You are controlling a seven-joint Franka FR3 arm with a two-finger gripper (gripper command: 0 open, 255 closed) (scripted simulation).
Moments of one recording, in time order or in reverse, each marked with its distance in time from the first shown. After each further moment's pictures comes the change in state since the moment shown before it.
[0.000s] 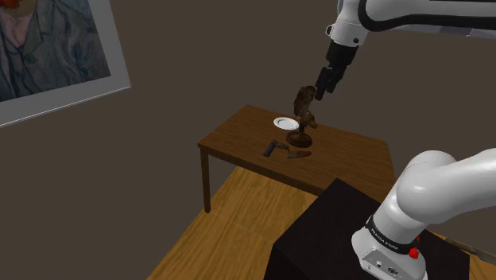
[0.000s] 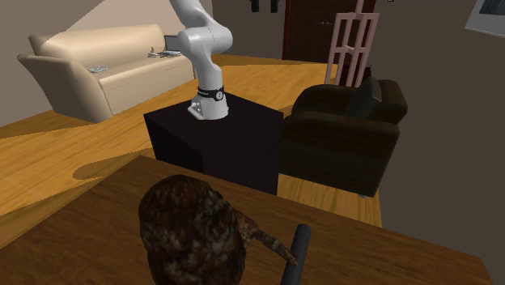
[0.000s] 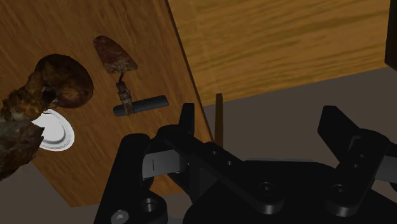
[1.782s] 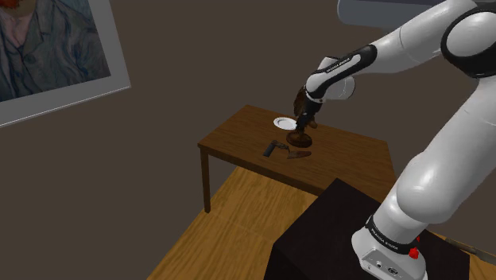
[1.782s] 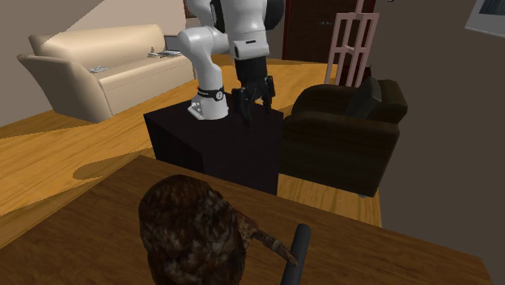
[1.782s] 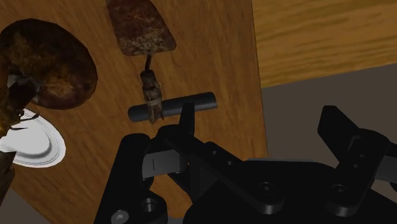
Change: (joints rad) arm 0.009 0.659 -0.383 -0.088 0.156 0.791 -0.514
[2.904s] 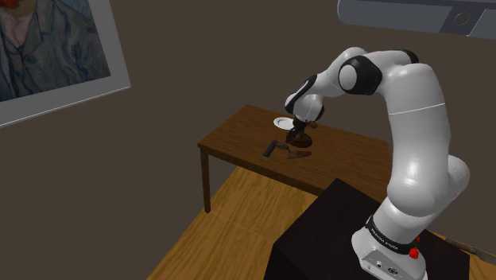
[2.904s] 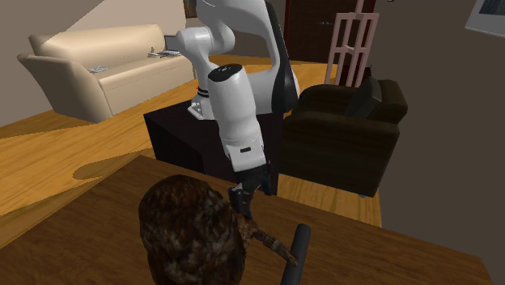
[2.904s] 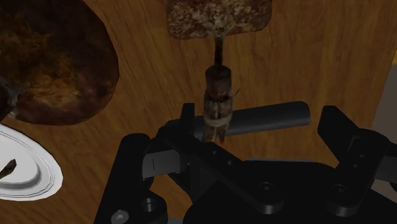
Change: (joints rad) arm -0.246 0.706 0.150 0.494 0.540 0.124 -0.533
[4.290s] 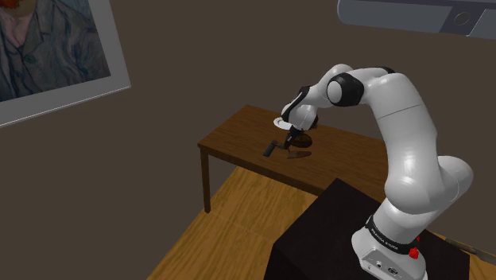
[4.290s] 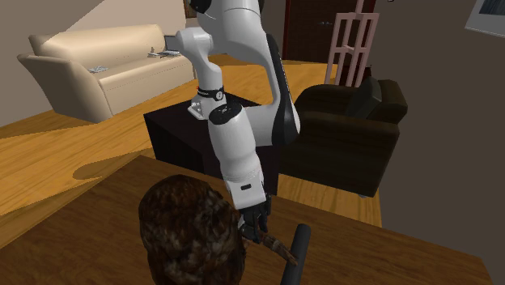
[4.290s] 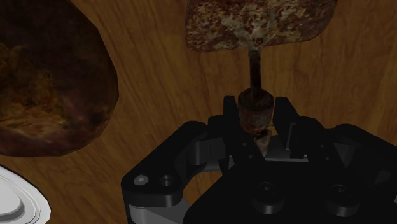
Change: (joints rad) arm -0.077 0.210 0.067 0.178 0.056 0.034 -0.061
